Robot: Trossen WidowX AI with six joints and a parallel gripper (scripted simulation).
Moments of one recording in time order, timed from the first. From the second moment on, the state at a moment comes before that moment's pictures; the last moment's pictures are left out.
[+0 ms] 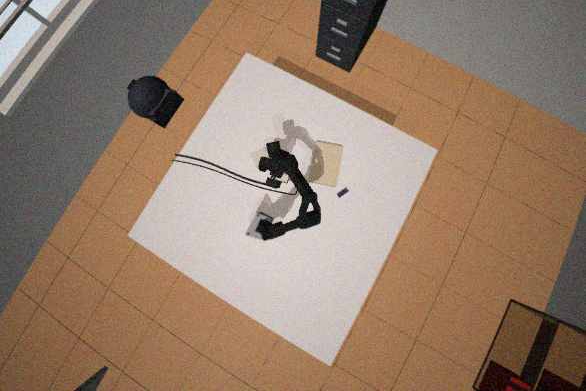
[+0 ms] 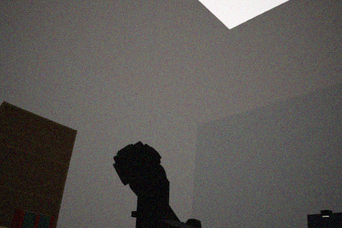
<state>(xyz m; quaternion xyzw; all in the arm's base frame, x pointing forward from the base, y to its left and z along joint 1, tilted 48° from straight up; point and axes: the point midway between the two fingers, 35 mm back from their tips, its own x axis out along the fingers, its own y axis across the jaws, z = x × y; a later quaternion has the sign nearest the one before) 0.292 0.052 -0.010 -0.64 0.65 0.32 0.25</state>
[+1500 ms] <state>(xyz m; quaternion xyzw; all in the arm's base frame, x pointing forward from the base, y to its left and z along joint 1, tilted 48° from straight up) 0.292 0.052 -0.012 -0.64 0.65 0.32 0.26</state>
